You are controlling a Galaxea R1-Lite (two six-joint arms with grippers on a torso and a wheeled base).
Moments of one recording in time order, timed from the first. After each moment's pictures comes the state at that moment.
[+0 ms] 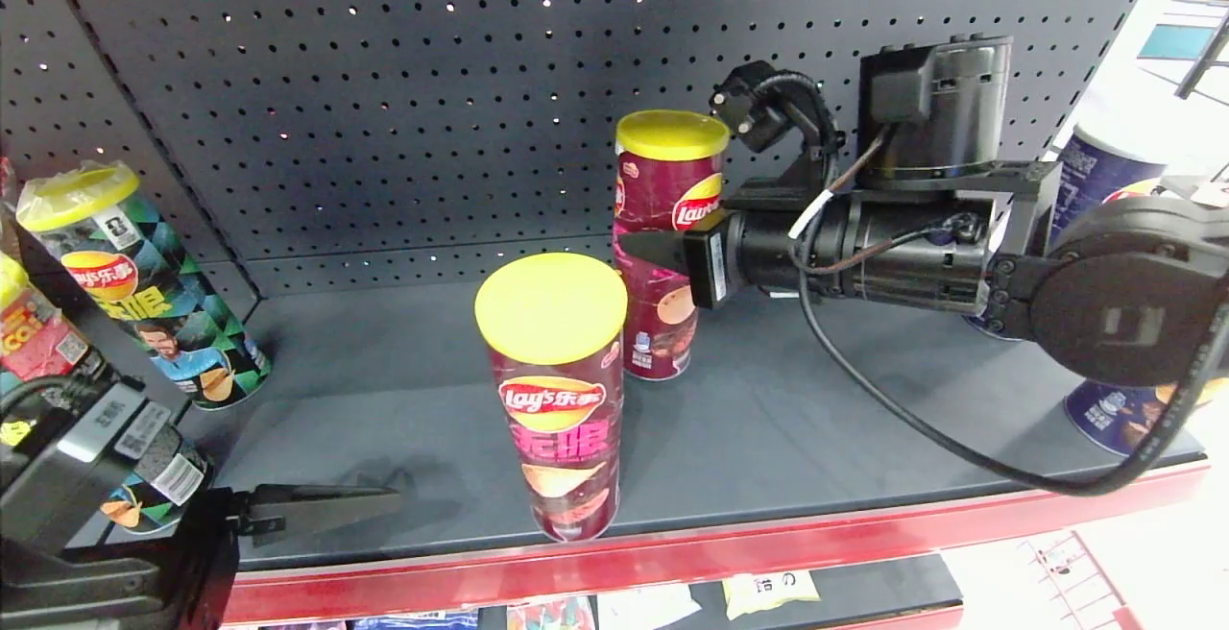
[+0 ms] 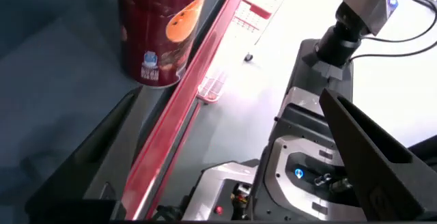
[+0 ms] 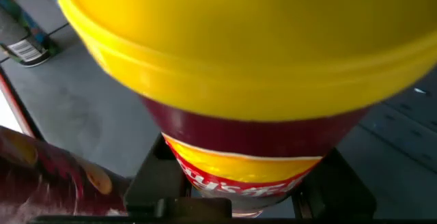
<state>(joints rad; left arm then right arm) -0.37 1.08 -0.32 -0.41 -0.81 0.05 0.69 1.80 -1.29 -0.29 0.17 -0.10</state>
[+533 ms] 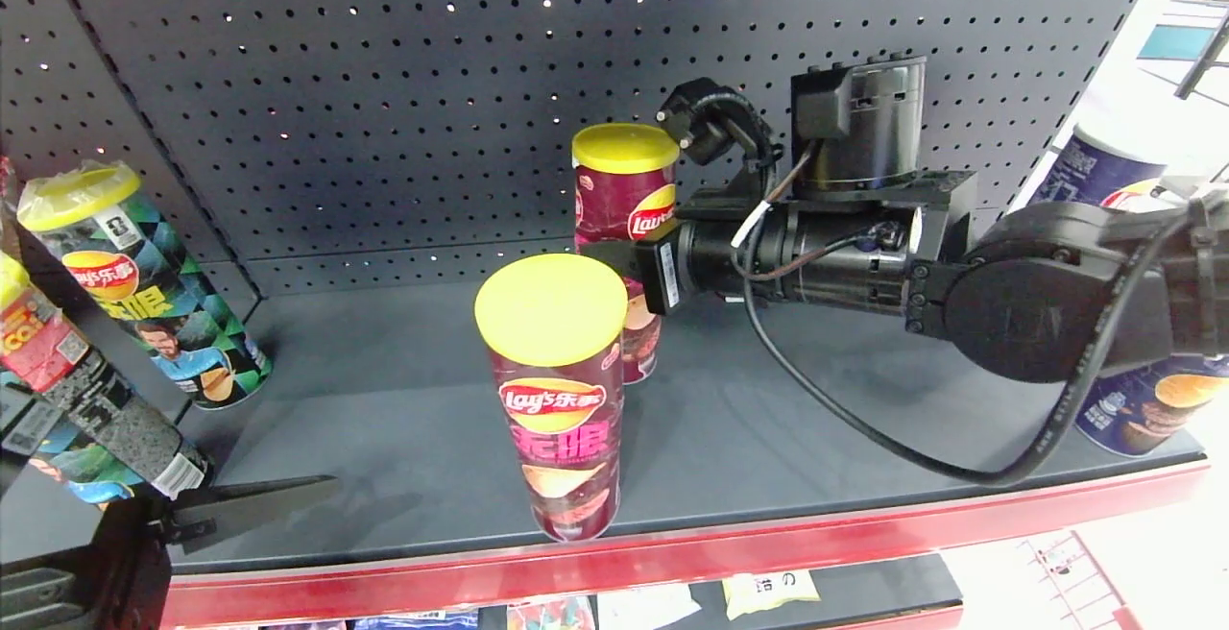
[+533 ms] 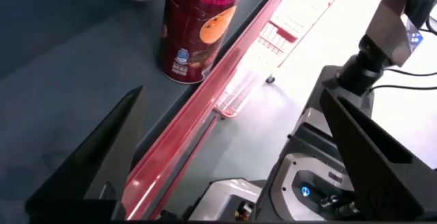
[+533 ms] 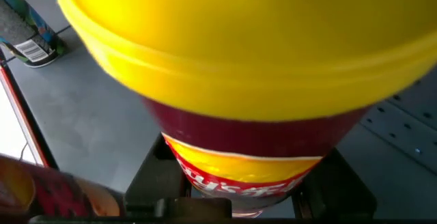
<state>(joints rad) -0.31 0.96 -0.29 -0.41 -0.72 -0.02 0.72 1.89 -1.37 -0.29 0.17 -0.10</state>
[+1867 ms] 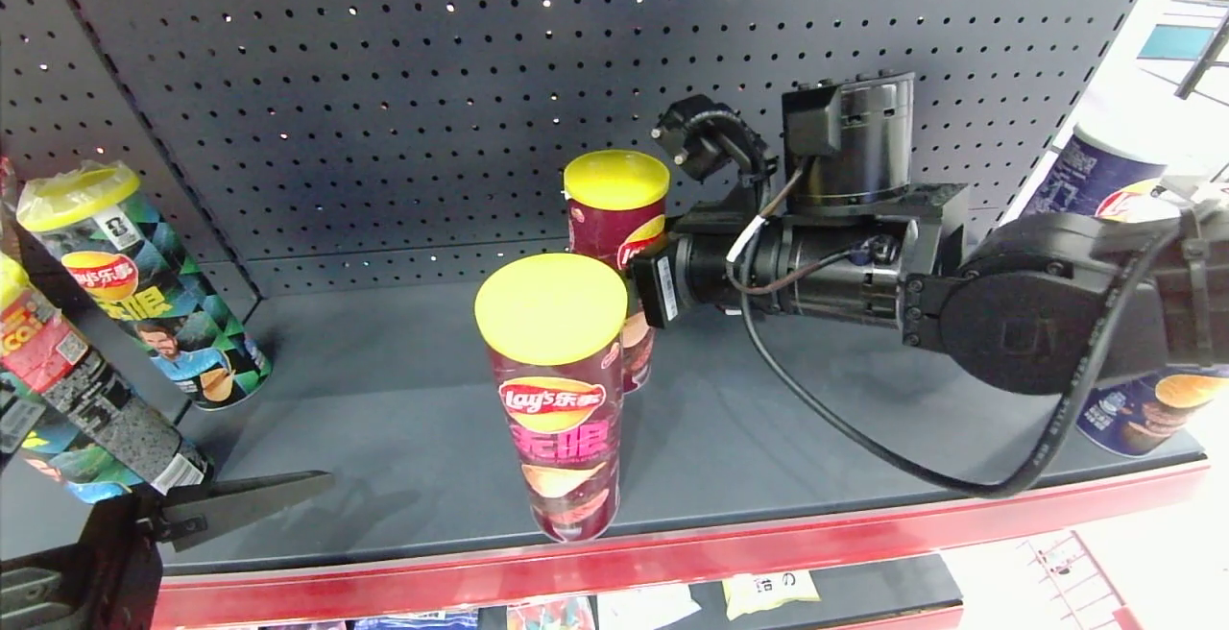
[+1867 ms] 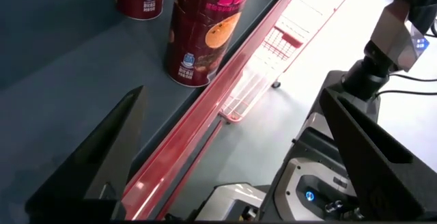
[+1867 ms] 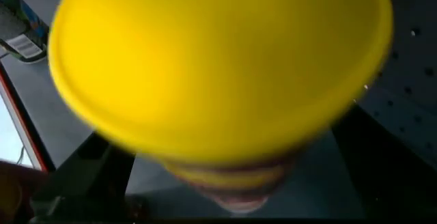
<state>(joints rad) -0.31 0.95 -0.30 -0.41 -0.71 -0.03 0.73 1.88 -1.33 -0.29 0.15 -0.09</state>
